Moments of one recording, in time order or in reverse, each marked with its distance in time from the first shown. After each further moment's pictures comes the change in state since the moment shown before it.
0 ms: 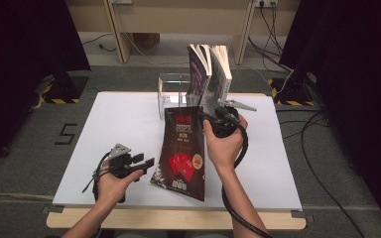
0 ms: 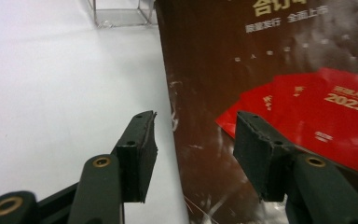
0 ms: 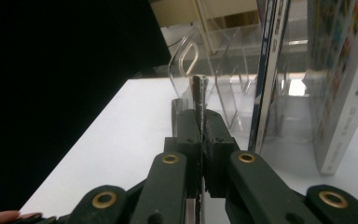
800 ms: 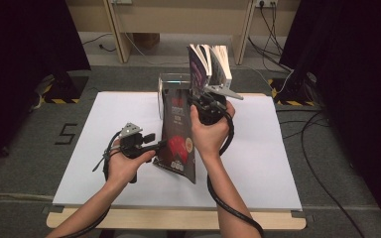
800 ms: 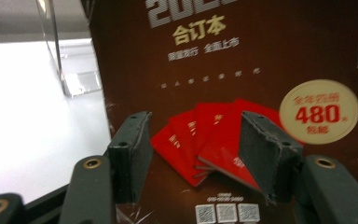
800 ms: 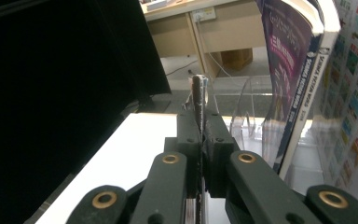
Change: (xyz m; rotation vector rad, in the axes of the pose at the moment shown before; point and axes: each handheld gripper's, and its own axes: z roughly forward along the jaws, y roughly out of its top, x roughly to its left) left arm -0.027 0.062 0.015 -0.072 -0.056 0.049; right arm 0.033 0.028 0.017 -0.128 -0.028 -0.061
